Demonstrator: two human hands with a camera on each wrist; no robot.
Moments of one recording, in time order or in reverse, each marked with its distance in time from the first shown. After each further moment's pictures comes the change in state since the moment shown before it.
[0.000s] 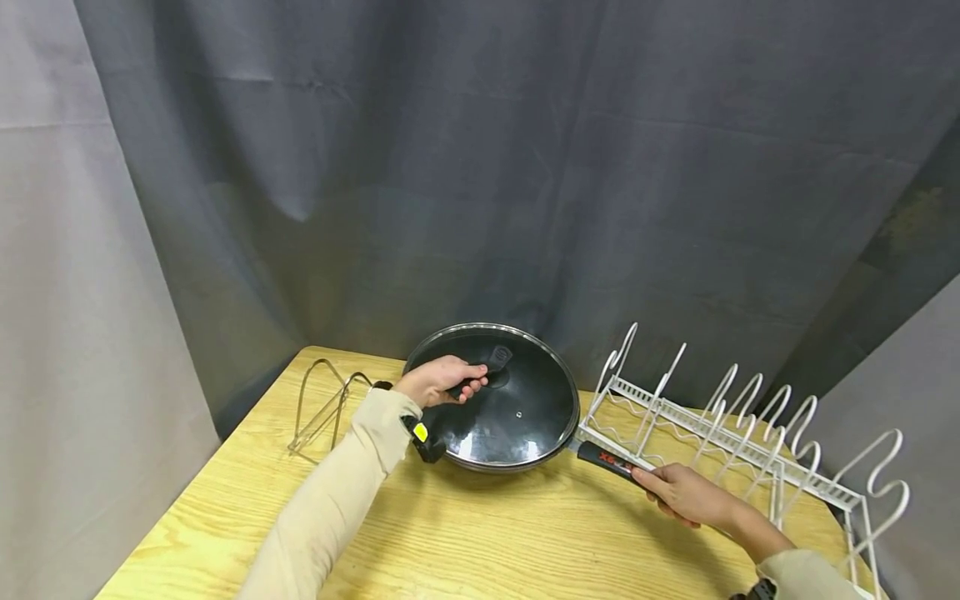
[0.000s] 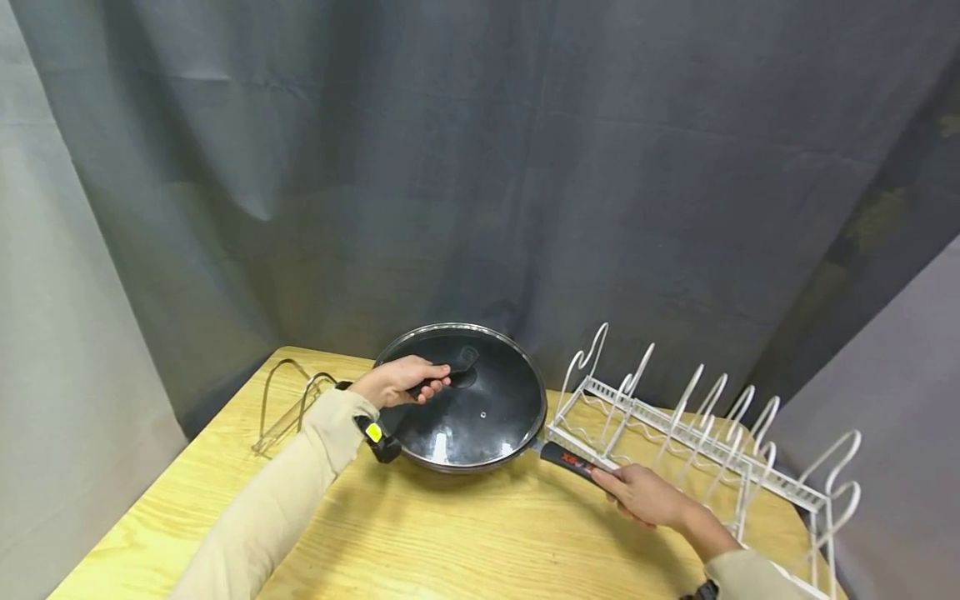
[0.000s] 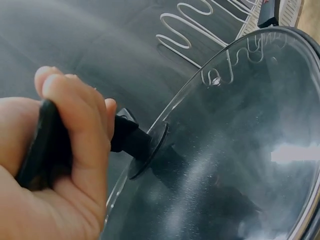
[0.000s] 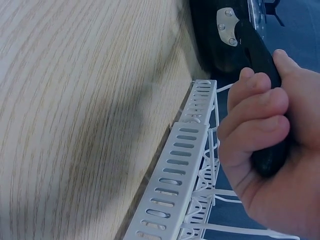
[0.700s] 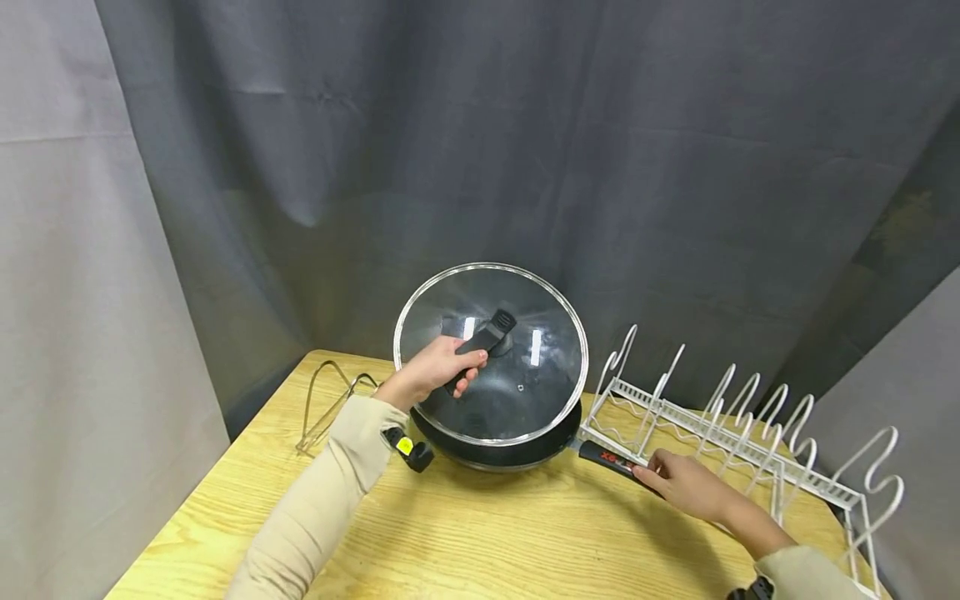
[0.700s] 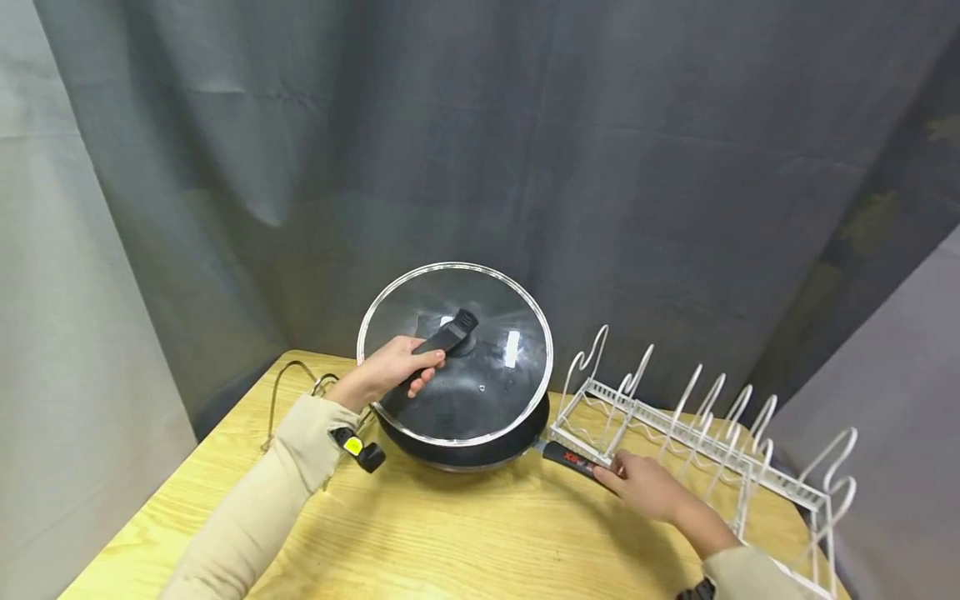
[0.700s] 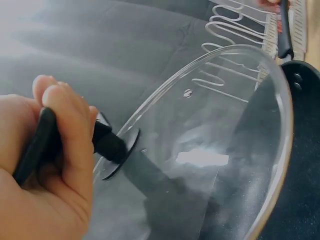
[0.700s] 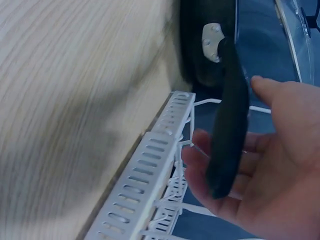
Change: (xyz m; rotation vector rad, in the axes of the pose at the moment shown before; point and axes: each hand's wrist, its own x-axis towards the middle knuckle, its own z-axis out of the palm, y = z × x) left_hand -0.046 0.036 0.012 0.184 0.018 0.342; right_hand 0.007 -0.012 -0.003 -0.403 0.313 -0.062
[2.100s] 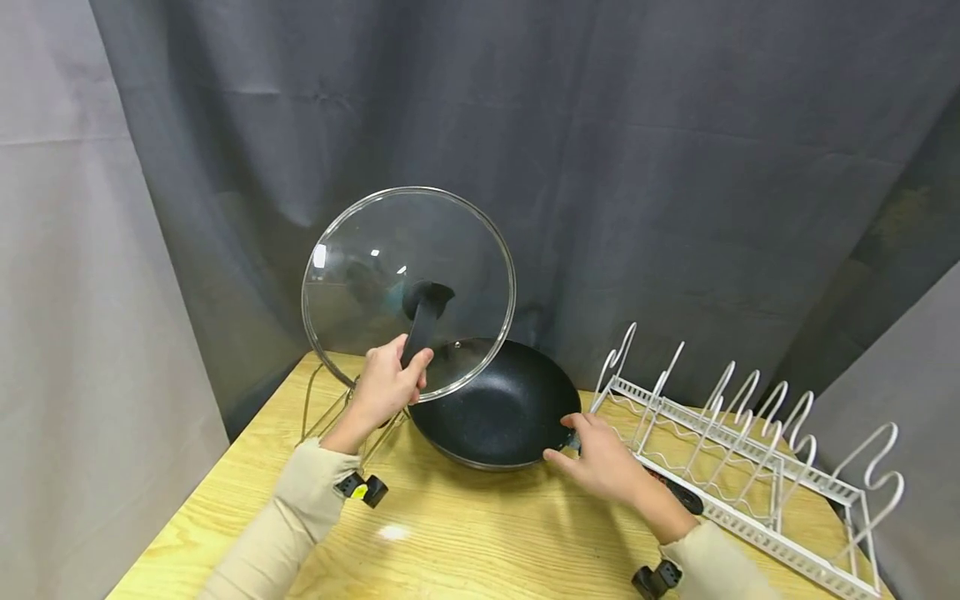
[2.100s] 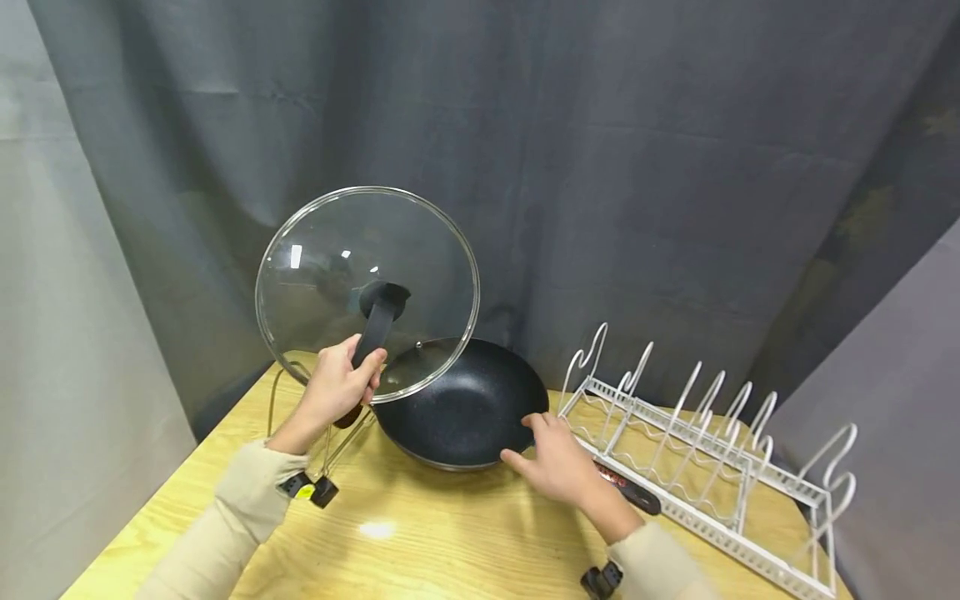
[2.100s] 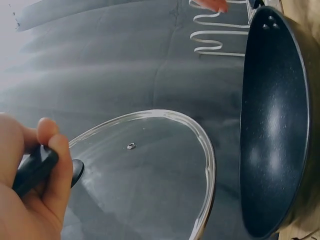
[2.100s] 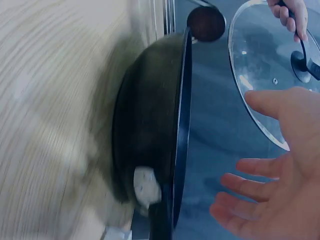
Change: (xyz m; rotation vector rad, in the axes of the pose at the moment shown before) left_hand -0.069 0.001 -0.022 0.466 0.512 0.376; right_hand 0.044 -0.122 0.030 -0.080 0.244 -0.143
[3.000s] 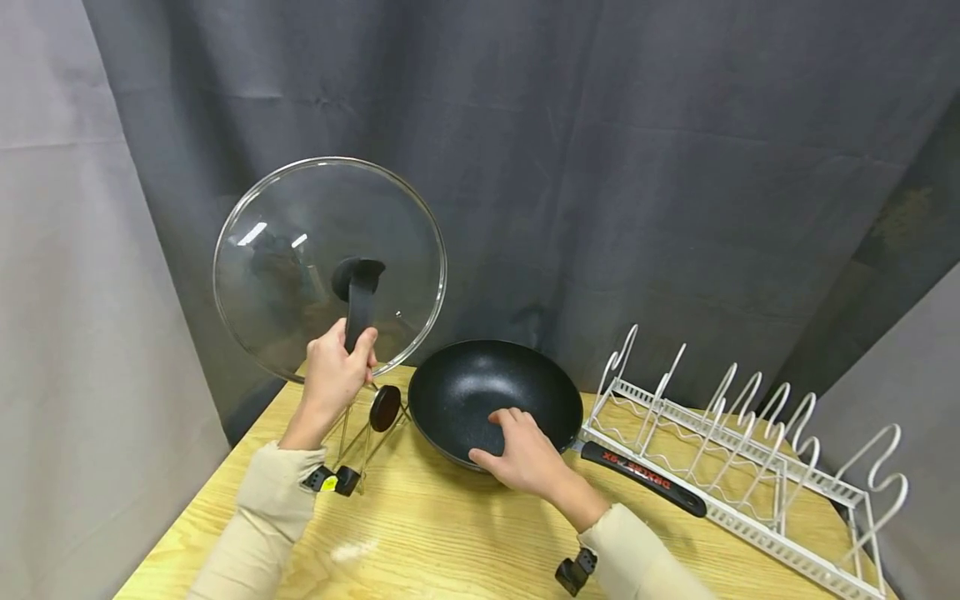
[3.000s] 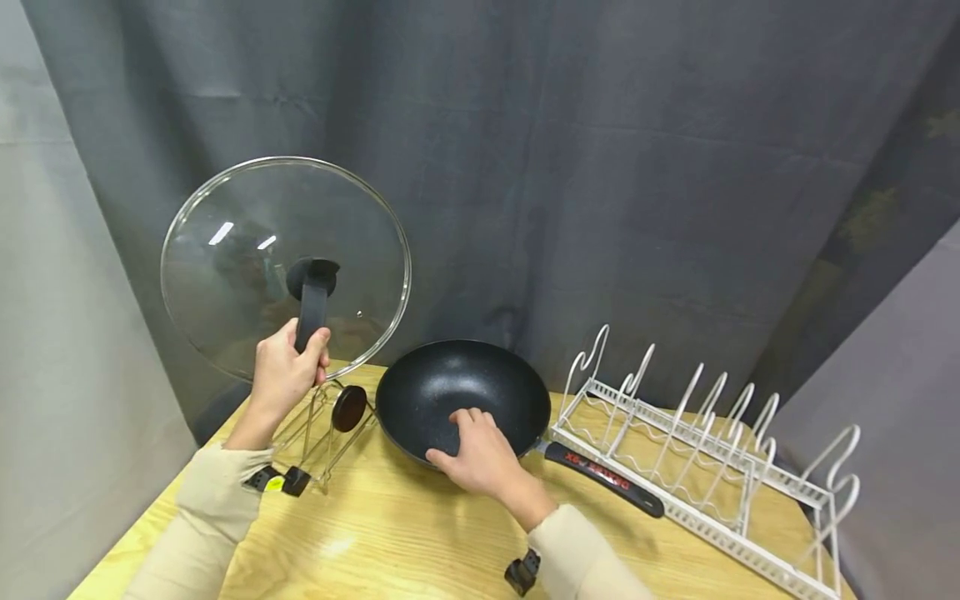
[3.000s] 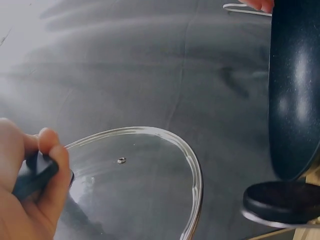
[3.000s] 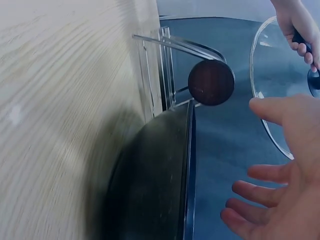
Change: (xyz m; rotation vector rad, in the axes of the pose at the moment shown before) left_hand 0.000 -0.008 -0.048 0.076 0.290 0.046; right_hand 0.032 -0.071 0.046 0.070 -0.053 -0.037
